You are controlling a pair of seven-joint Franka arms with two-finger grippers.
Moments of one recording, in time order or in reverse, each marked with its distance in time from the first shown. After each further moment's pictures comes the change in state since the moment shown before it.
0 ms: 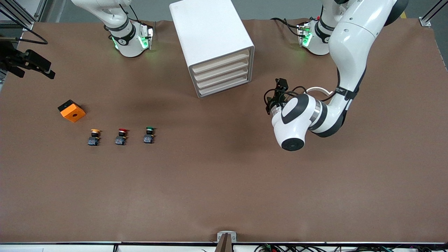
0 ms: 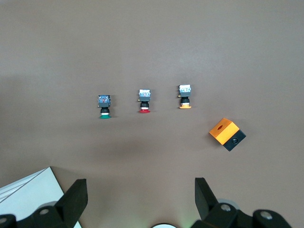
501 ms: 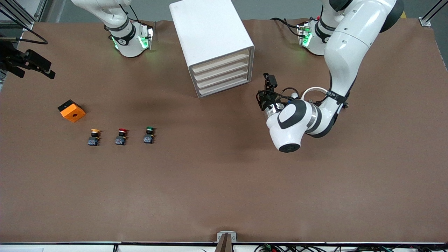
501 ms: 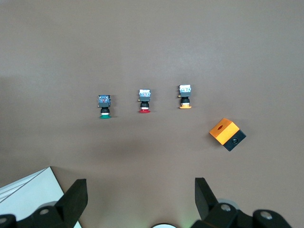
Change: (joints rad) left arm -0.004 0.055 -0.003 0.002 -0.188 -0.026 -0.202; right arm 0.000 0.000 0.001 0.000 0.000 0.000 0.000
